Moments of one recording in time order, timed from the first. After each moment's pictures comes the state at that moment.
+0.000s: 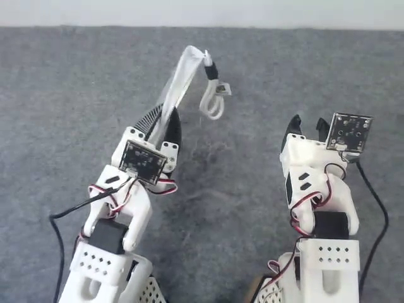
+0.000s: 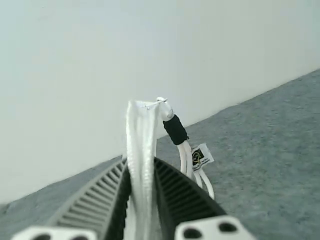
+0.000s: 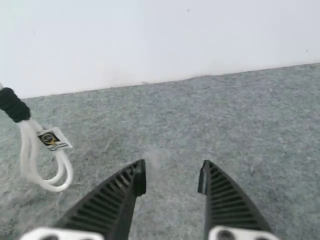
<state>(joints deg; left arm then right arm) 13.5 -74.9 73.3 22.5 -9.8 -1.1 -68.1 64.0 33.9 -8.0</state>
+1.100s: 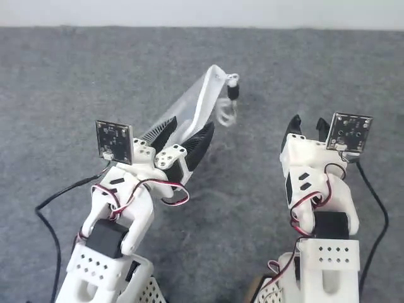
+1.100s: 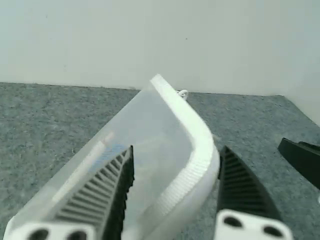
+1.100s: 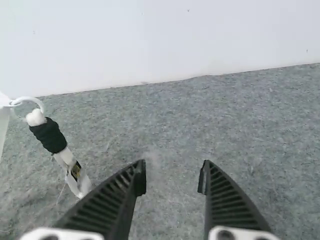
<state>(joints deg) 16.5 -74.9 67.1 35.8 21.2 -1.1 -68.1 64.0 33.9 -8.0</state>
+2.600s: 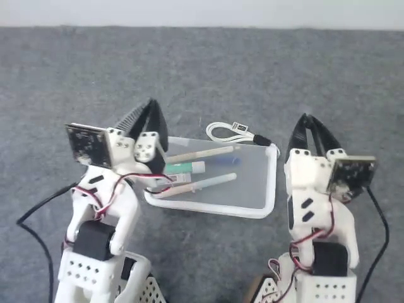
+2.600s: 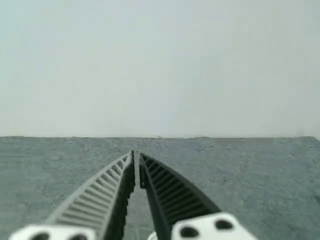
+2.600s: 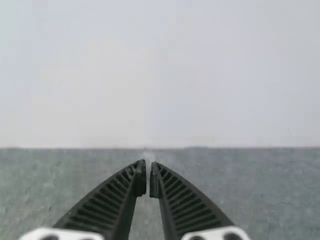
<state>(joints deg) 7.8 -75.2 62.4 34.0 15.3 -0.9 -93.2 72.3 31.4 -1.9</state>
